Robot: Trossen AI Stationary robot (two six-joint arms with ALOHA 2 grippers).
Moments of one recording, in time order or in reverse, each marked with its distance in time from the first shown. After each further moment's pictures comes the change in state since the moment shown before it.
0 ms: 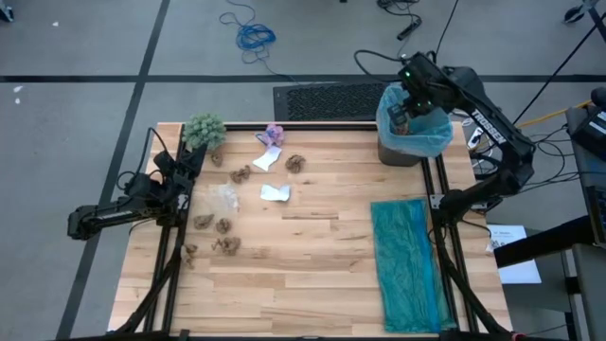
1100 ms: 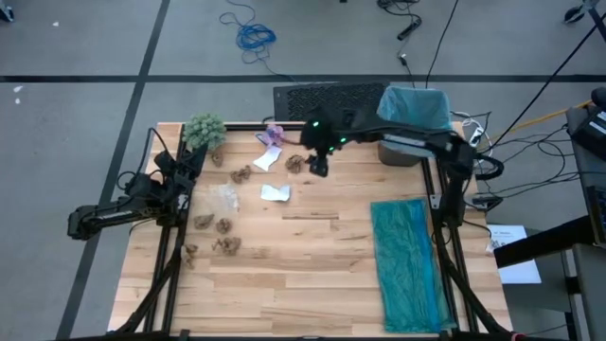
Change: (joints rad) left arm 0.000 0.000 0.000 -0.007 0.000 0.003; right arm 0.456 0.458 -0.001 0.653 -0.449 -0.430
